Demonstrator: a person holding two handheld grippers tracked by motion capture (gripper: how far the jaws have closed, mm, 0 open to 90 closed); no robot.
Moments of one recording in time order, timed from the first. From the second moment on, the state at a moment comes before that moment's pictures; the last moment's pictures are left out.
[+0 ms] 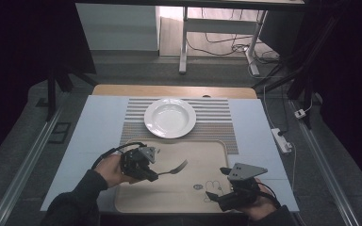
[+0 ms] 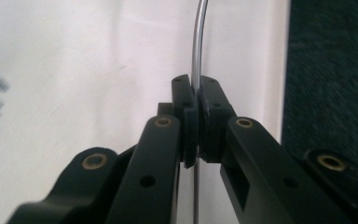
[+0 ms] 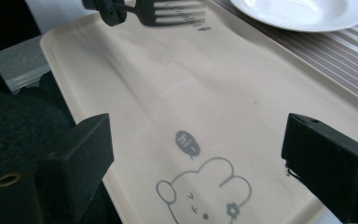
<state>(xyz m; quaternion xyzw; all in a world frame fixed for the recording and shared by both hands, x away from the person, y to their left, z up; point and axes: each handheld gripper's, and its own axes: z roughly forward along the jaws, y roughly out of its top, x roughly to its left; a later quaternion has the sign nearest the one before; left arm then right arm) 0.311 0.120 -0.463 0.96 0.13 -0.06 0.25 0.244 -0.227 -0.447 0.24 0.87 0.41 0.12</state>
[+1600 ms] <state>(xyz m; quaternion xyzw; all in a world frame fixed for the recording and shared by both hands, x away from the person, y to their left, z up) 0.287 0.156 -0.508 0.81 0.55 0.00 0.18 0.224 -0.269 -0.453 0.31 0.86 0.37 0.18</state>
